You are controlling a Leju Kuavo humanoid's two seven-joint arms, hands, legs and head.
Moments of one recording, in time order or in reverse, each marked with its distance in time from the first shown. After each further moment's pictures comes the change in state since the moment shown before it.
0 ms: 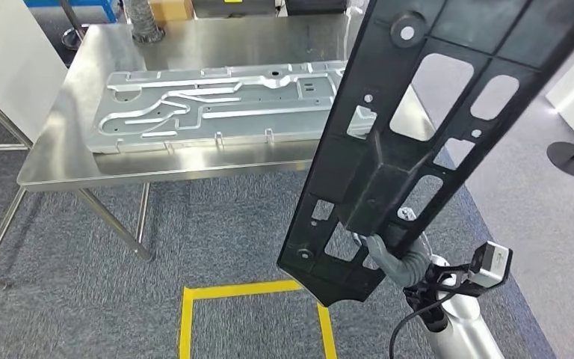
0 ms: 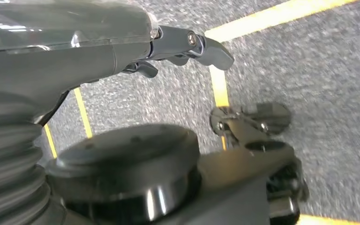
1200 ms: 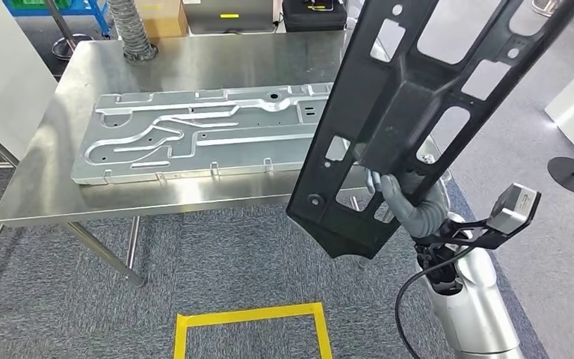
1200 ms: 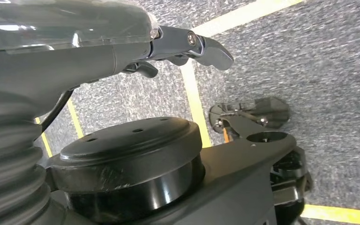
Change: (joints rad) left arm -0.002 -0.002 -0.001 0.000 -0.032 -0.009 0.017; right arm -0.169 0.000 -0.045 -0.054 -0.125 -0.112 0.217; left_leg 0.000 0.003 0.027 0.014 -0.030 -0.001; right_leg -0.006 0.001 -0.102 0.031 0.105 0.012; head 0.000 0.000
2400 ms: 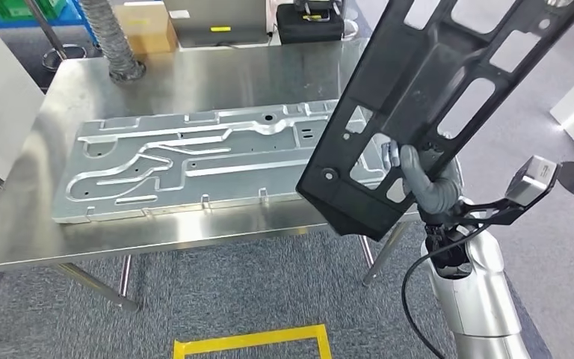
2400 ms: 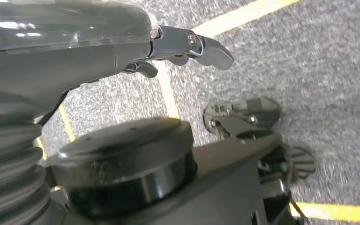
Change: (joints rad) left arm -0.011 0.002 -0.001 0.000 -0.013 -0.012 0.006; right arm -0.059 0.019 -0.065 0.049 -0.103 -0.030 0.079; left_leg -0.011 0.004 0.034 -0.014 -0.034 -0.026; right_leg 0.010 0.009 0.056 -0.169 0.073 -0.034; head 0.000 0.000
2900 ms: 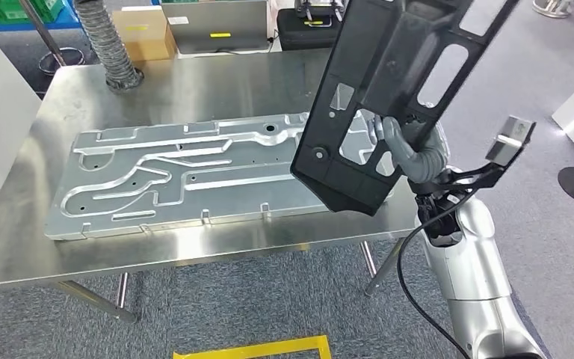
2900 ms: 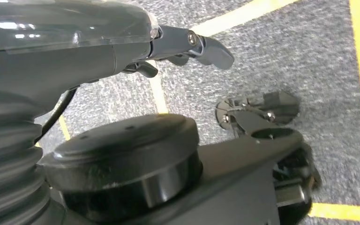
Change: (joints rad) left arm 0.004 0.001 0.003 0.000 0.031 0.014 -0.004; right arm -0.172 0.000 0.052 0.151 0.039 0.017 0.025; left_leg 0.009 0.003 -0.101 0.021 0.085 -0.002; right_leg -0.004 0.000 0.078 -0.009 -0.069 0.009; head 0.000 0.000
